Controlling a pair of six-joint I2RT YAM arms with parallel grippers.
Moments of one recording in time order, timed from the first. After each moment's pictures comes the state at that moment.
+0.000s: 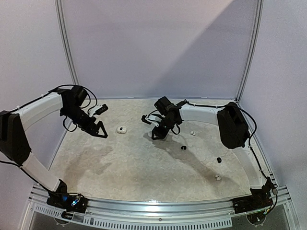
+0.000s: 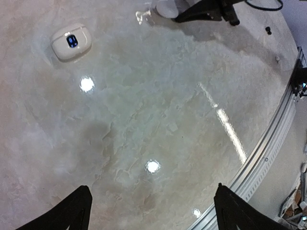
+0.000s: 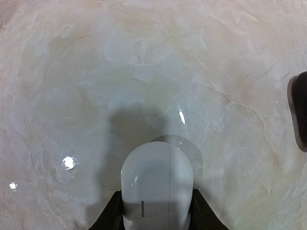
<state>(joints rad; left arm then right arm) -0.22 1.52 1.22 -1.05 0.50 0.32 0.76 2.46 2.02 -0.63 -0.20 -0.31</state>
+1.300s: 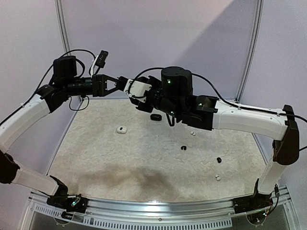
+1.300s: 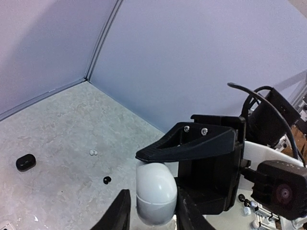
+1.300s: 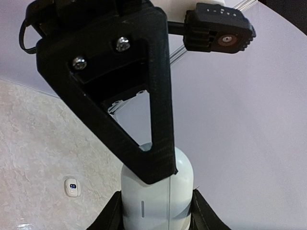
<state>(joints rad) -0.45 1.28 1.28 -0.18 0.83 -0.36 1.14 1.79 1.65 0.10 0.28 -0.80</state>
